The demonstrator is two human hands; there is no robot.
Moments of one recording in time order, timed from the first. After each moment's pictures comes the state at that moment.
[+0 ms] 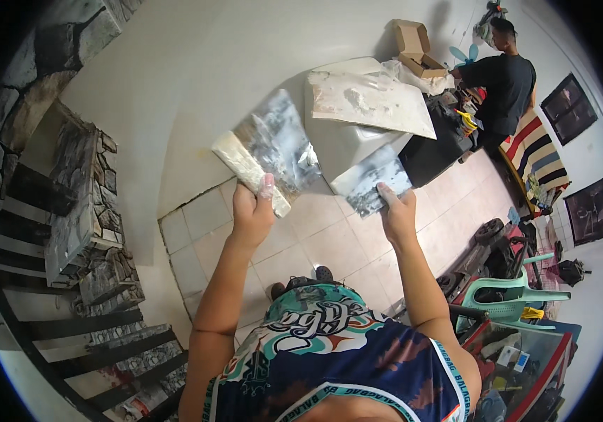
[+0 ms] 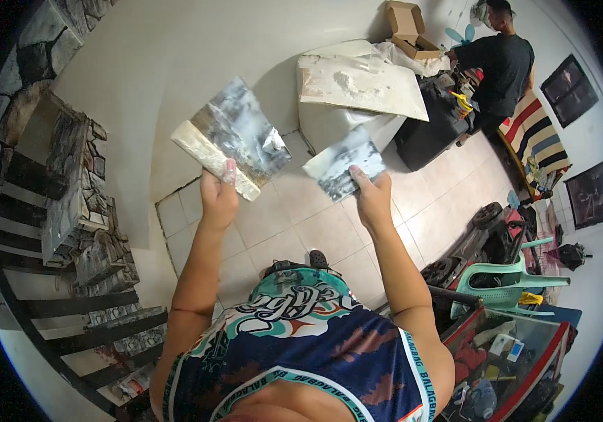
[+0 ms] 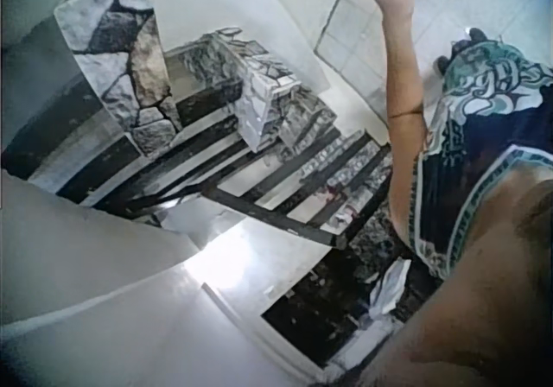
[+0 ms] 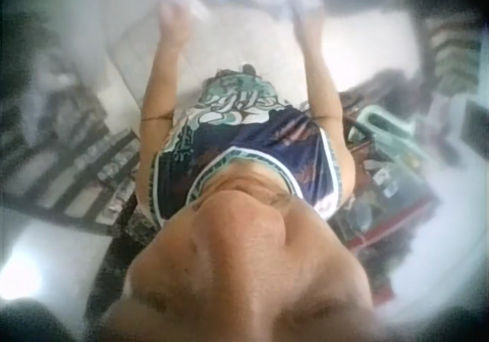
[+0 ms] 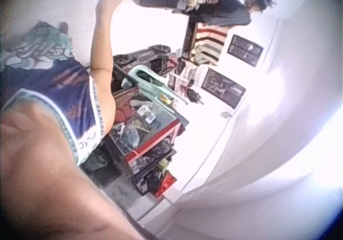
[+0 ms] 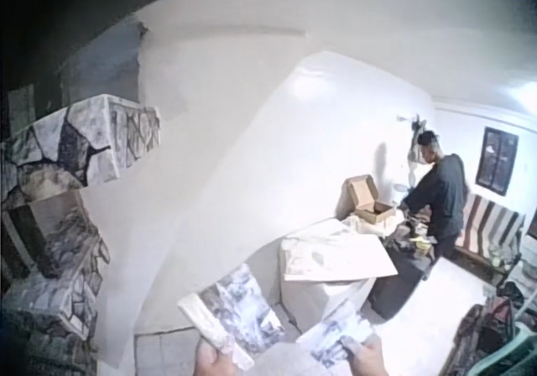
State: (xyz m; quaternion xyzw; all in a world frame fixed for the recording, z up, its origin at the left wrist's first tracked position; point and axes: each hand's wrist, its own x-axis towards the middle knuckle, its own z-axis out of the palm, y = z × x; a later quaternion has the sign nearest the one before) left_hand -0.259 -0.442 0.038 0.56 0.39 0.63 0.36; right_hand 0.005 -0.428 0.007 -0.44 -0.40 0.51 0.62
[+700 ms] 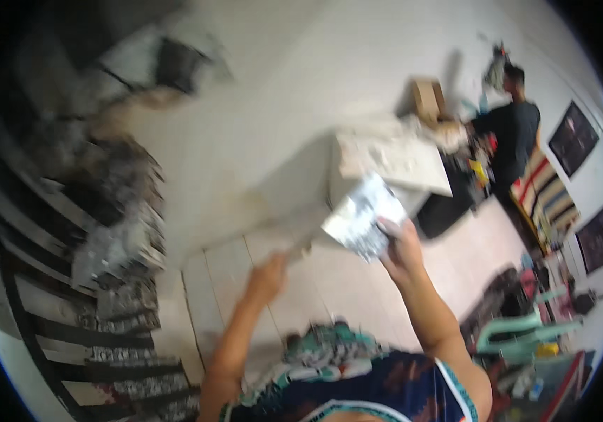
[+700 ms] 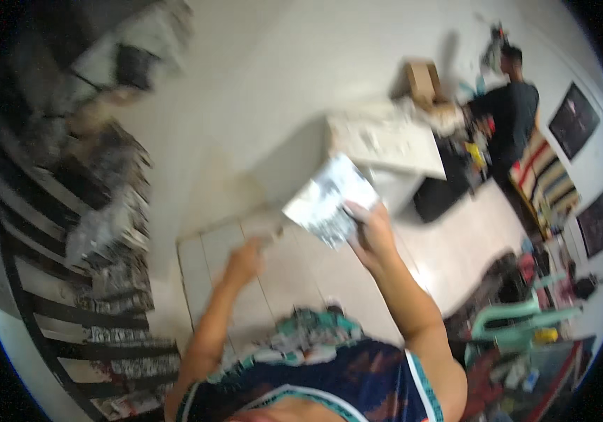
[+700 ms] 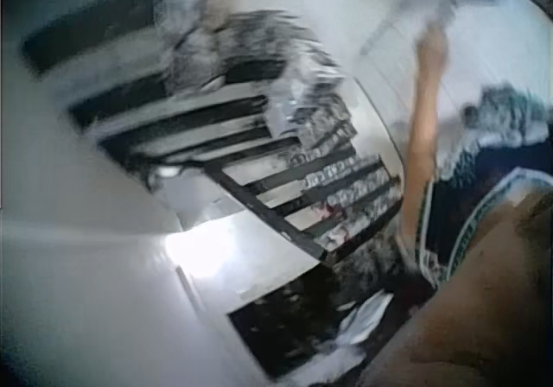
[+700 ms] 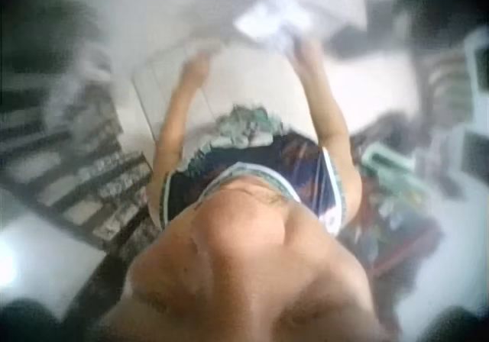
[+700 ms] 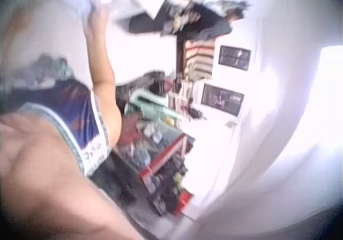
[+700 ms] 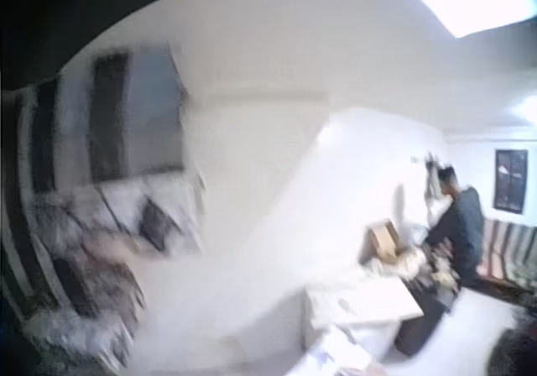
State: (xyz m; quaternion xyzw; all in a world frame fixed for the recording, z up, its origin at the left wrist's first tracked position) left_hand -0.343 -0.477 -0.046 0.77 0.59 0.25 0.07; right_hand -0.058 -0.434 0.101 -0.23 -0.34 0.70 0.58
